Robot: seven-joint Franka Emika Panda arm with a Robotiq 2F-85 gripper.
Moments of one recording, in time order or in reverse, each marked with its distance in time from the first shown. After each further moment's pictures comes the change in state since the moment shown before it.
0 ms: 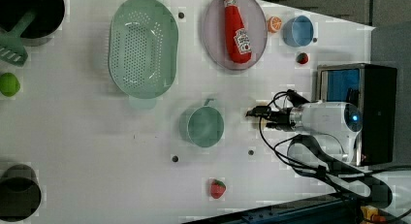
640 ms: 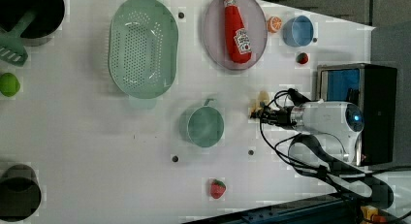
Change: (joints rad) arm 0.002 -0.012 -0.004 0.008 -0.010 0.000 -0.010
